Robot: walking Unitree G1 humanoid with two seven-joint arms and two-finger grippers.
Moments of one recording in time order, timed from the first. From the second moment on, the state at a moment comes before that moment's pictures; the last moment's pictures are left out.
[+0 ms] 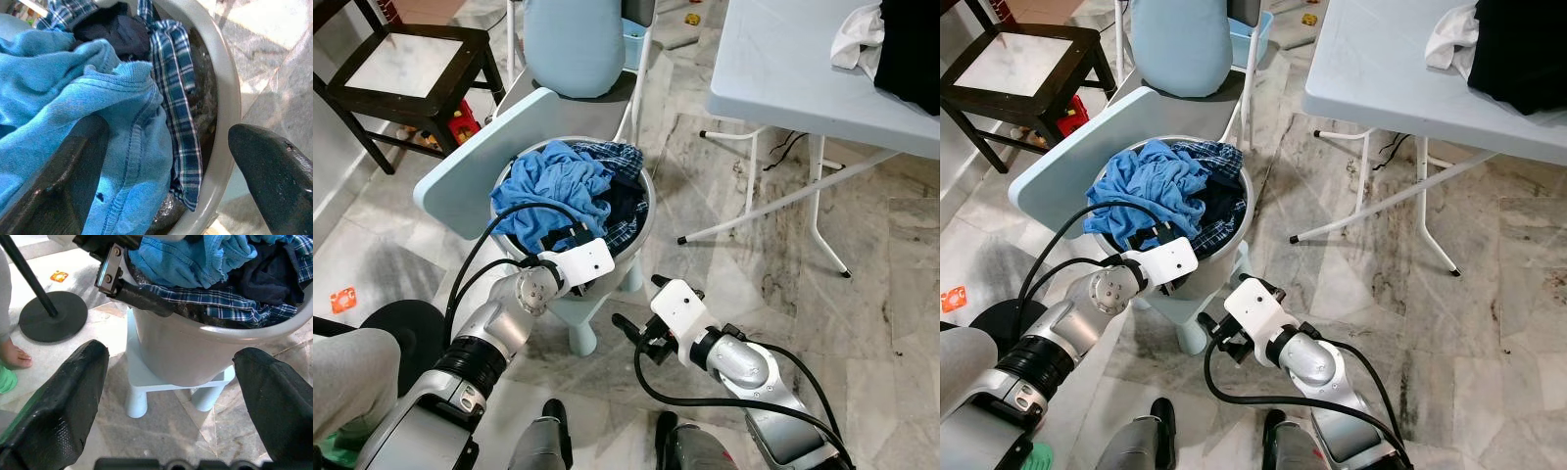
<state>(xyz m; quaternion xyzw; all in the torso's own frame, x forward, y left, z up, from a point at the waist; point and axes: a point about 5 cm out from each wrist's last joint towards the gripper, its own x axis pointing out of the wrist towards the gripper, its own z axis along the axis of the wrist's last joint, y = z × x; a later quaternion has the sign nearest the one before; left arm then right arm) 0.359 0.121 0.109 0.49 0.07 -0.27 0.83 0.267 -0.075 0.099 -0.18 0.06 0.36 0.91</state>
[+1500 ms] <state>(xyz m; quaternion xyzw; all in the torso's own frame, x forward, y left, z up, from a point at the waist) 0.362 0.142 0.087 0.51 0.10 -0.26 0.81 0.266 -0.080 0.097 -0.18 0.07 0.36 0.91</state>
